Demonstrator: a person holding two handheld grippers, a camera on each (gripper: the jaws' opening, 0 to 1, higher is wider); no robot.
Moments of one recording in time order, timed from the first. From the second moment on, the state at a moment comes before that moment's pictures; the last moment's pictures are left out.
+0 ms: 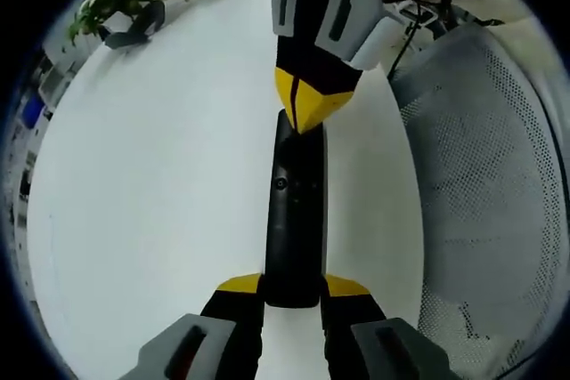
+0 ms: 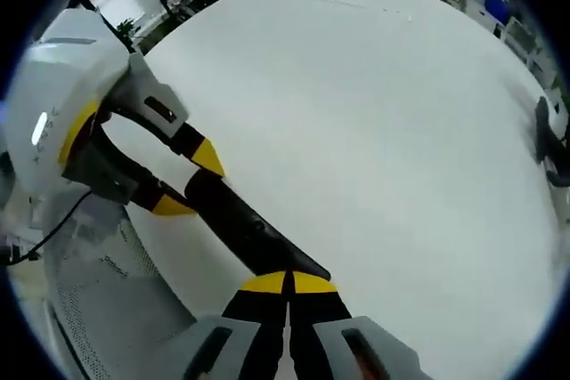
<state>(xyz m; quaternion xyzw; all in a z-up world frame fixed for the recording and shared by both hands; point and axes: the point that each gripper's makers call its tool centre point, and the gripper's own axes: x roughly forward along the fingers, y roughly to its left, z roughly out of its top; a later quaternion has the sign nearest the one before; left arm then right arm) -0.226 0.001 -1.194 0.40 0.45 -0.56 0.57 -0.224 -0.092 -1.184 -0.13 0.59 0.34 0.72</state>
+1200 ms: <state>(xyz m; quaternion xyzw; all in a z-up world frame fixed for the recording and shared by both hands) -0.226 0.001 -1.194 0.40 0.45 -0.56 0.57 -0.224 -0.092 -1.184 -0.12 0.60 0.30 0.73</state>
